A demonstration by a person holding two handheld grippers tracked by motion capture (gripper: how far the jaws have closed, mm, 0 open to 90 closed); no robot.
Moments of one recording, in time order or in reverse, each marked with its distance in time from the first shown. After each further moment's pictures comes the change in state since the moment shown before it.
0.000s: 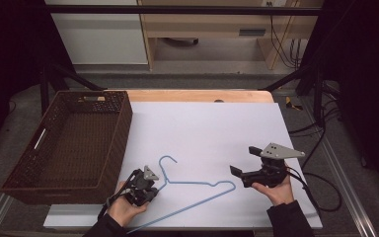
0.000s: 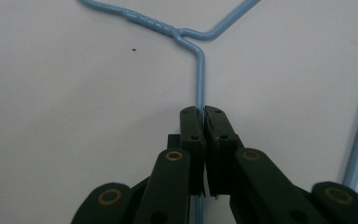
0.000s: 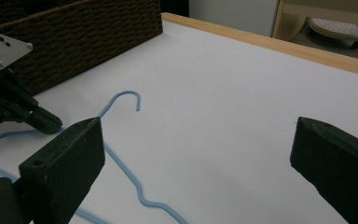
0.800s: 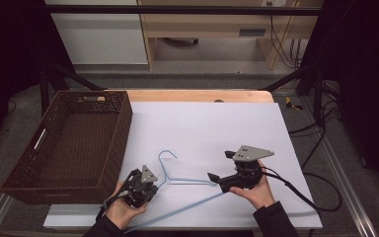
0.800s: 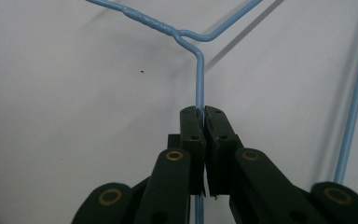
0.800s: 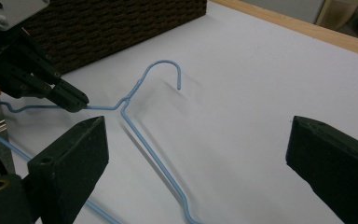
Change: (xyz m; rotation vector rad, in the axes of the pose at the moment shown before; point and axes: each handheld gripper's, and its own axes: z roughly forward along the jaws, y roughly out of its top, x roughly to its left) left arm -0.009 0.001 -0.019 -0.084 0.048 0.028; right arm 0.039 0.010 0.042 0.081 0.102 -0.082
